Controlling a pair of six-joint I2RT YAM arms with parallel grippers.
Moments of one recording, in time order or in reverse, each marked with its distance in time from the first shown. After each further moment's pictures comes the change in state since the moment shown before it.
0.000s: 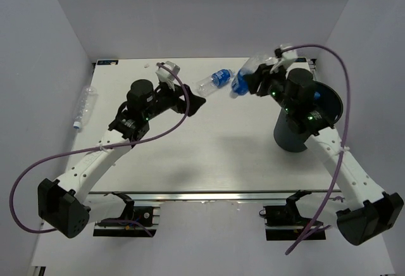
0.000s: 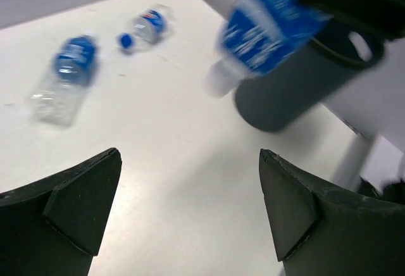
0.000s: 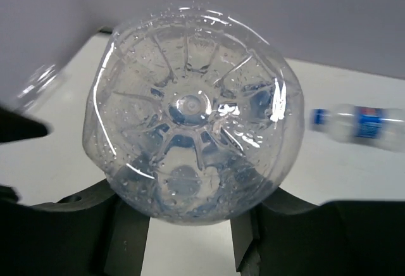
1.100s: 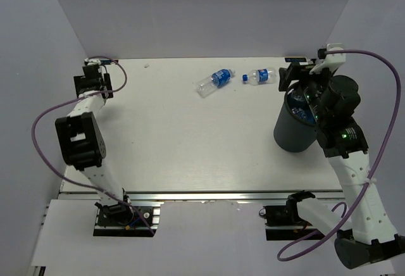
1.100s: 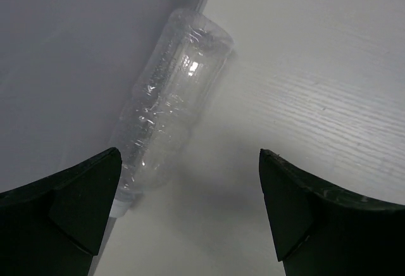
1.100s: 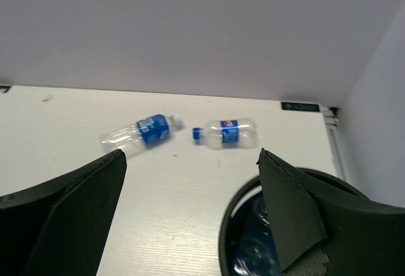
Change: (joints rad) left arm 0.750 0.618 0.298 -0.161 -0.759 0.390; right arm -0.199 -0.218 0.104 -0.217 0.283 -0.168
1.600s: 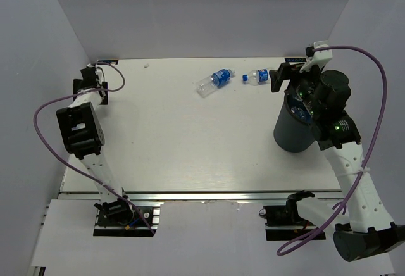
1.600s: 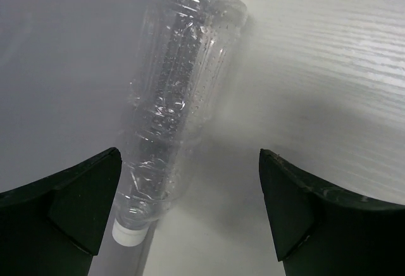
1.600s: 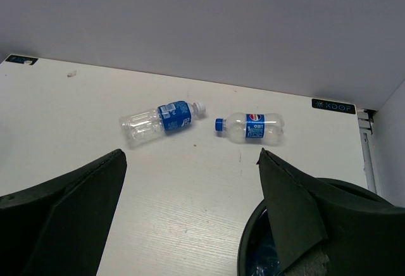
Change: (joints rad) left arm 0.055 0.240 0.139 -0.045 -0.040 0.195; right arm 0.000 0.062 -0.011 0.032 -0.144 -0.003
